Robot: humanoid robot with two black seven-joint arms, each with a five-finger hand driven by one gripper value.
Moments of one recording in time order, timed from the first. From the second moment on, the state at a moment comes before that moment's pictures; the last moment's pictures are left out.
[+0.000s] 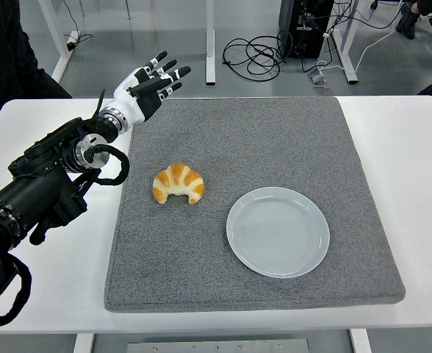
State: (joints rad) left arm -1.10 0.00 -0.57 -0.34 -0.02 -0.24 -0.13; right arm -0.13 0.00 -0.12 0.13 -0.15 -0.11 0.33
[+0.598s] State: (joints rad) left arm -1.10 0.00 -0.57 -0.34 -0.02 -0.23 -0.16; right arm -0.13 0.00 -0.12 0.13 -0.15 -0.11 0.33
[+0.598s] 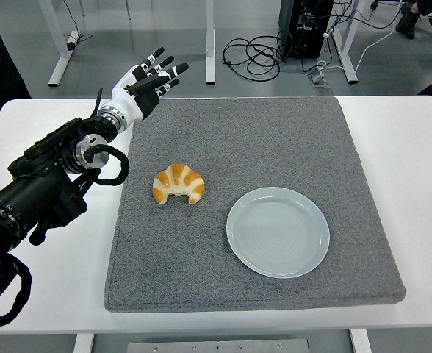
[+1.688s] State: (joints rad) left arm -1.18 0.04 -0.47 -0.52 -0.01 -0.23 -0.14; right arm -0.13 0.00 -0.12 0.13 -0.15 -0.11 0.33
